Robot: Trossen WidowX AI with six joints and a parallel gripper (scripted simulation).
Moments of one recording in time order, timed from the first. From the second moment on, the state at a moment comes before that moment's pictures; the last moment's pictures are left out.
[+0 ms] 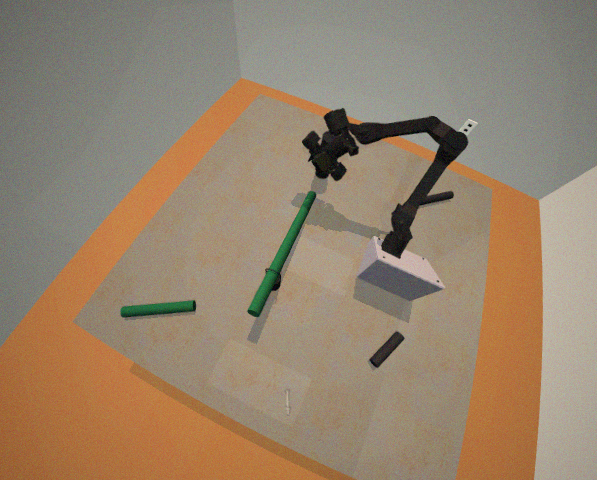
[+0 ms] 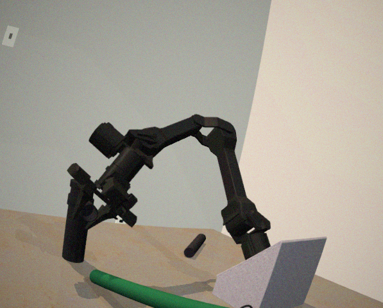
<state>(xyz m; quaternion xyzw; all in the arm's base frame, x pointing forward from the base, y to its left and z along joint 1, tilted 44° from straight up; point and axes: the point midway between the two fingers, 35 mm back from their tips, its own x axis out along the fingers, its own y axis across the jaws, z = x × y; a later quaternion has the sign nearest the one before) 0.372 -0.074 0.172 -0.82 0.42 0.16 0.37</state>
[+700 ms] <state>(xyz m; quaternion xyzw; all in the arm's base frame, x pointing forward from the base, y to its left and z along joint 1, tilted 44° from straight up) 0.355 -0.076 0.170 -0.84 0.39 0.23 0.32</state>
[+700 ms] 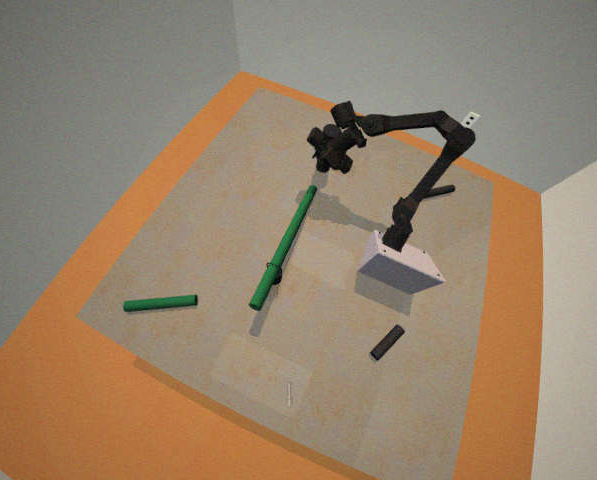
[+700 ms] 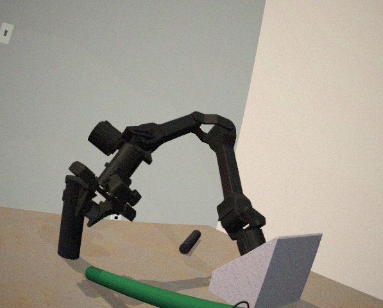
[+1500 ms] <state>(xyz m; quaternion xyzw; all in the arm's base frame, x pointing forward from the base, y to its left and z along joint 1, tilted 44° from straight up) 0.353 -0.076 0.171 -0.84 0.38 0.24 0.31</state>
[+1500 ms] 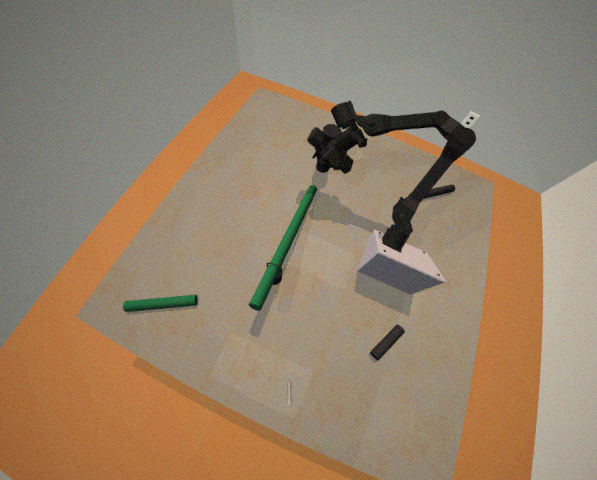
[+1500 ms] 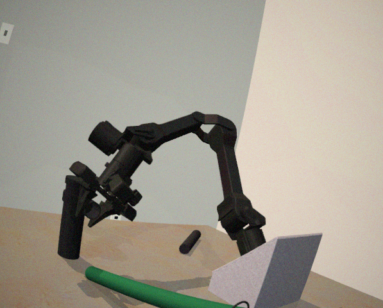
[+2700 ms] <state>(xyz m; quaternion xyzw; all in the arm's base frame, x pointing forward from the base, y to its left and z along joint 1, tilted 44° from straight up) 0.328 0.035 0.148 -0.67 0.47 0.11 0.56</state>
